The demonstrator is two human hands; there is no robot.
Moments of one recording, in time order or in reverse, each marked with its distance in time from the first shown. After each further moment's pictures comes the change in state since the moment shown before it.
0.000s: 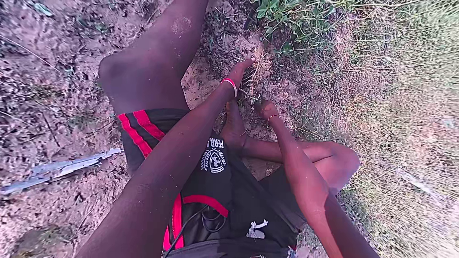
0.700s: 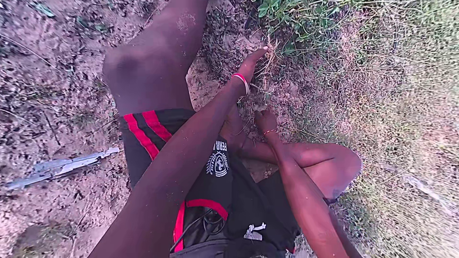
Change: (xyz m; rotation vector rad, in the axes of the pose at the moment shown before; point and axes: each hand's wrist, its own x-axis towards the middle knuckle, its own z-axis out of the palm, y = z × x) left_hand -0.018 0.026 0.030 -0.113 -0.029 0.081; right_hand -0.043 0.006 0.028 0.247 0.101 0.075
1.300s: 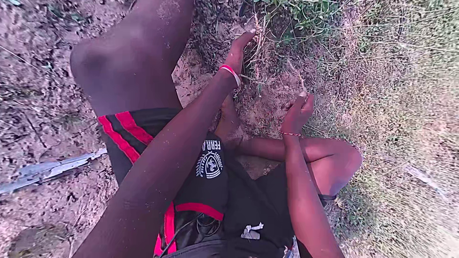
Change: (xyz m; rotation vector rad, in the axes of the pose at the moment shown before) left_hand 0.003 0.001 -0.009 -0.075 0.106 0.052; right_hand -0.026 0.023 -0.047 0.595 0.714 -0.290
